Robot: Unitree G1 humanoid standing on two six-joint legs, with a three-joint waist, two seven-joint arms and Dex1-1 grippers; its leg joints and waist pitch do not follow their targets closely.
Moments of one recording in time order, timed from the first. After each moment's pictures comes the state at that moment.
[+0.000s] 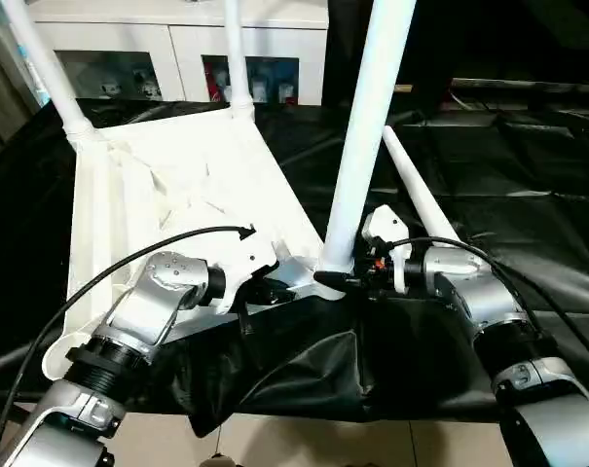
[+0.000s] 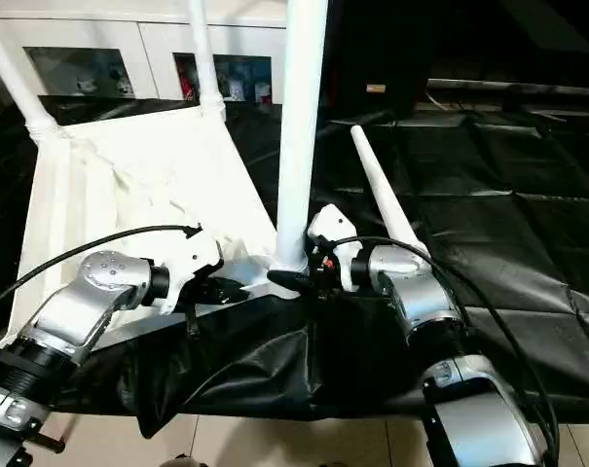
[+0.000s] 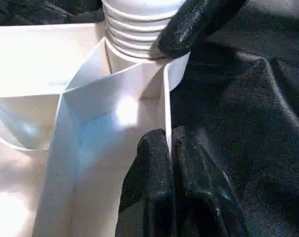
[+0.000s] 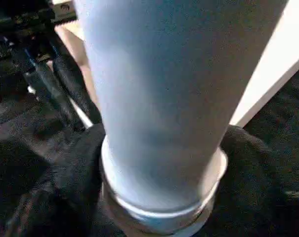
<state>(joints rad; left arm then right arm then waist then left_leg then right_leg) -0.53 0.41 -0.32 0.34 -0.03 0.32 -1.06 -0.64 -0.29 0.15 0.74 0.07 0.00 1.09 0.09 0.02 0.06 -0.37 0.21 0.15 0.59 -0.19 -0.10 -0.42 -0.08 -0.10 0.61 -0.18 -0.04</state>
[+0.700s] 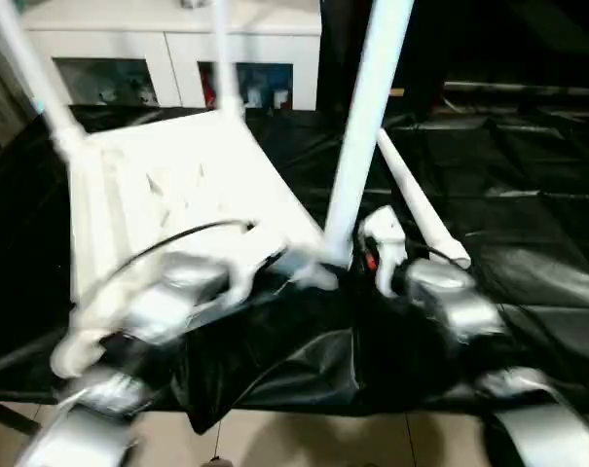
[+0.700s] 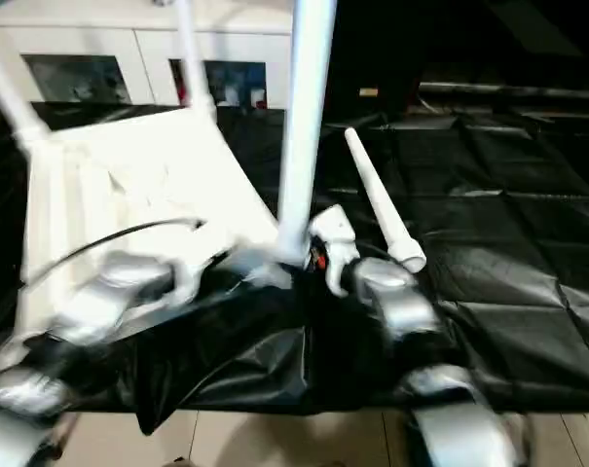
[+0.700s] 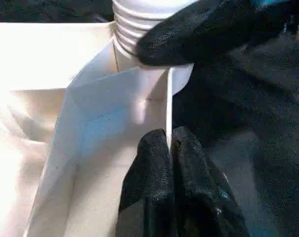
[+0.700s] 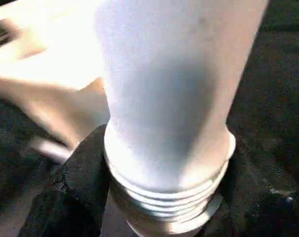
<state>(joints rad) -0.64 0.22 -0.27 0.56 0.00 0.37 -0.79 -0.67 -0.11 0.03 0.87 0.07 0.04 0.60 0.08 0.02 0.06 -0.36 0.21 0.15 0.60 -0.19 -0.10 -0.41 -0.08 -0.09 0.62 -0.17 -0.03</state>
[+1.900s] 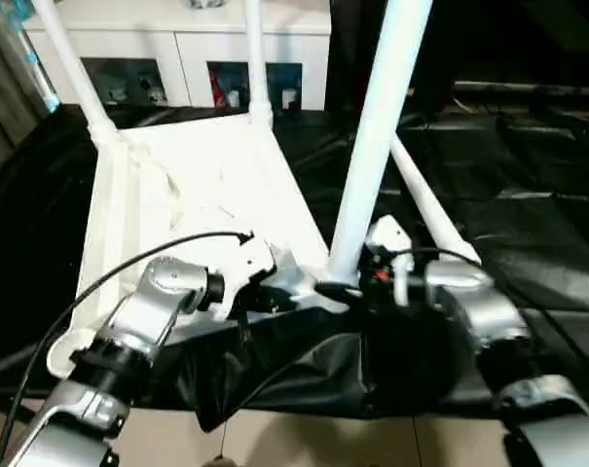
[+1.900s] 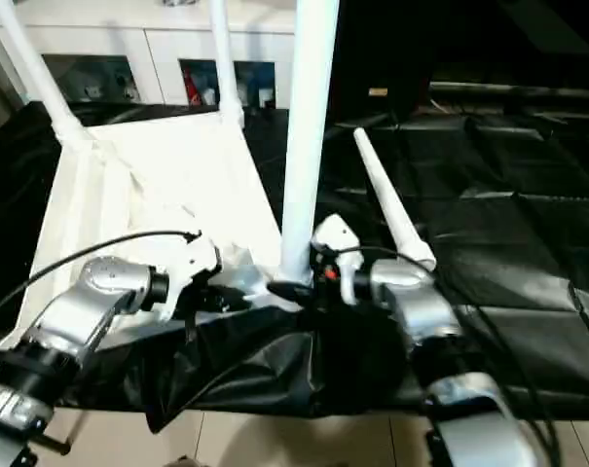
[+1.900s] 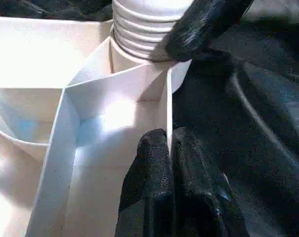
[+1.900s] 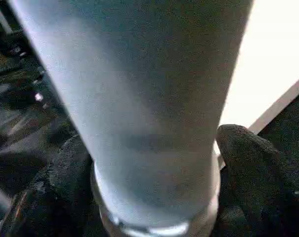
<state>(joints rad) -0.52 0.40 -0.30 0.40 -0.05 0.29 -1.15 -0.58 -0.30 0.15 0.66 0.12 0.08 1.13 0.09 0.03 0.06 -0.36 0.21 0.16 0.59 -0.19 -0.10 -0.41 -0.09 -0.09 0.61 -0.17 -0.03</state>
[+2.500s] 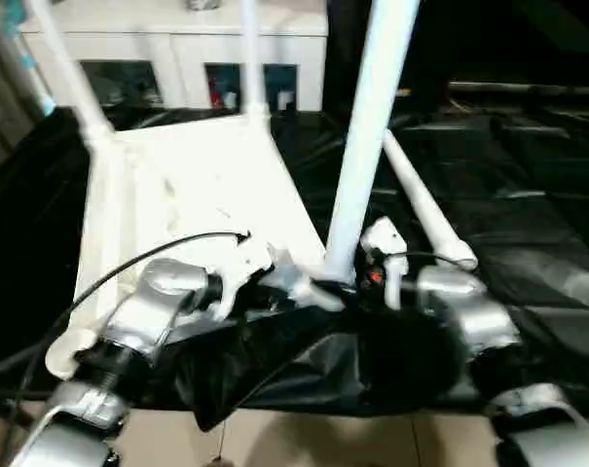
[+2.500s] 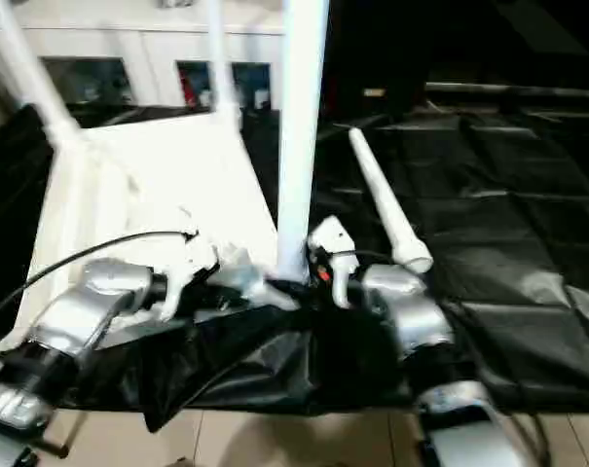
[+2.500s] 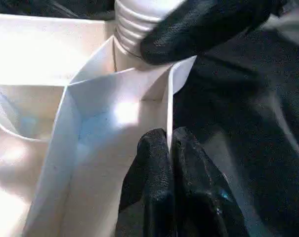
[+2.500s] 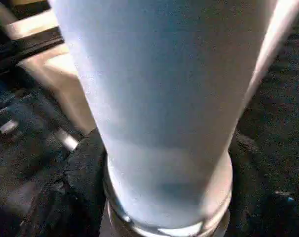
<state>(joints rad) -0.57 0.31 -0.27 0.48 -0.03 0.34 -0.97 -0.59 -0.18 0.09 0.72 0.09 0.07 0.78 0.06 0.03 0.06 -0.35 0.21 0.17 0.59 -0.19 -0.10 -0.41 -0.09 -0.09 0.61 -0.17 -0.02</state>
